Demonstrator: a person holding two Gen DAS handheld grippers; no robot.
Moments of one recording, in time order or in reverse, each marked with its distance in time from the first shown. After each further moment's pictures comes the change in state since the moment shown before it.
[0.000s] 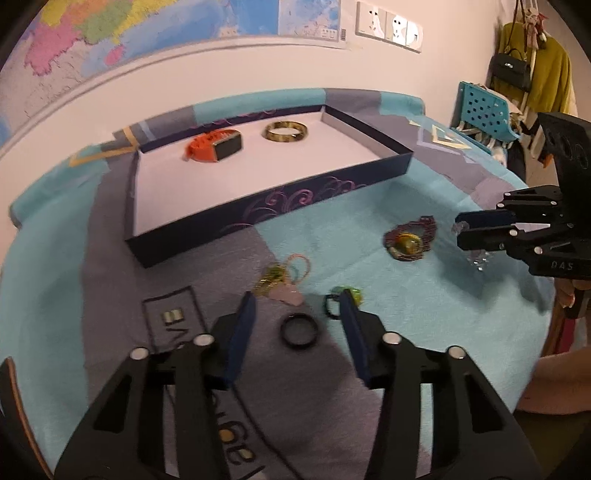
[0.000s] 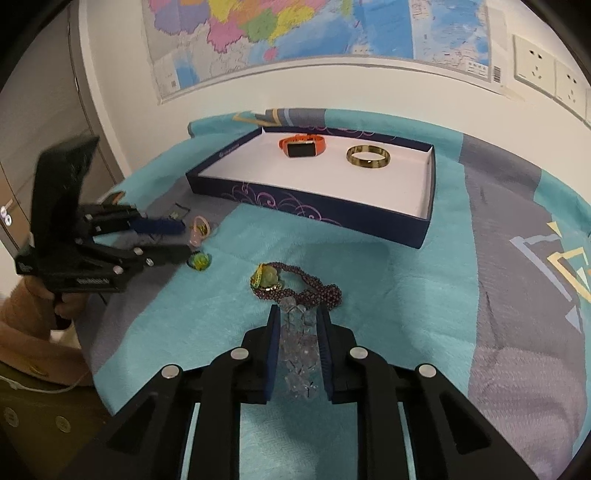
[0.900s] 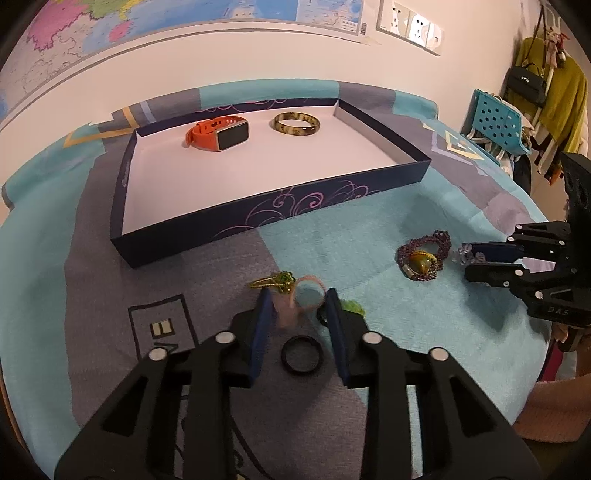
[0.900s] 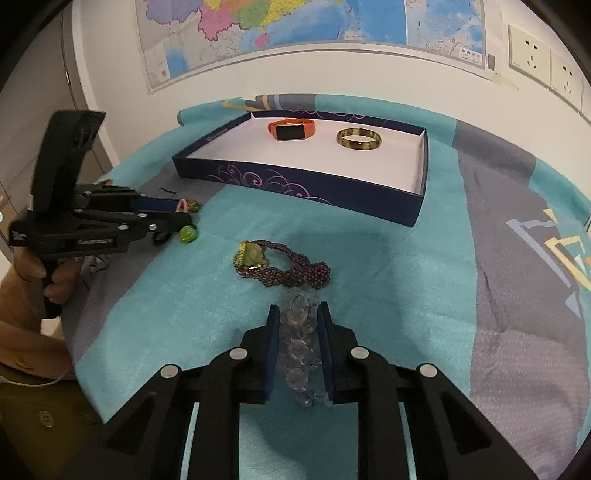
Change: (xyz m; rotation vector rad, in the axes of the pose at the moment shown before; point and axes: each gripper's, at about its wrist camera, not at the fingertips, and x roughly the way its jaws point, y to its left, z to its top) left arm 0.017 0.008 0.012 -0.083 0.031 -0.003; right arm 0.007 -0.003 -0.015 0.008 0.034 -0.027
